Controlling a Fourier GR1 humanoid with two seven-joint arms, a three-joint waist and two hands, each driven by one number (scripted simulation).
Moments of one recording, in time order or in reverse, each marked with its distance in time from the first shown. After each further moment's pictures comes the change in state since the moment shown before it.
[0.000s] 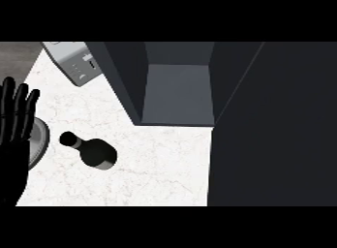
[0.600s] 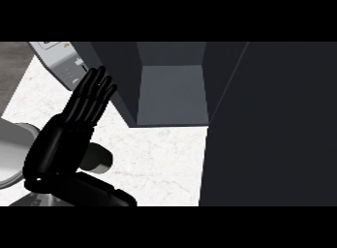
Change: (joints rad) left arm -0.184 -0.068 -0.153 0.118 0.146 -0.081 0.259; right arm 0.150 -0.018 0.180 -0.175 -0.077 0.123 0.112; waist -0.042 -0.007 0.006
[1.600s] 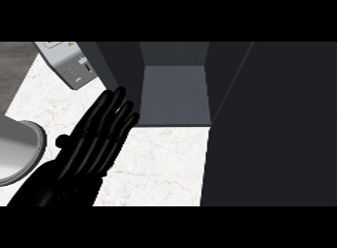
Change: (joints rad) left arm -0.100 -0.030 -0.292 -0.348 -0.142 0.317 0.502; right arm 0.116 -0.013 0.179 -0.228 0.012 -0.038 0.212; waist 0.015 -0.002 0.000
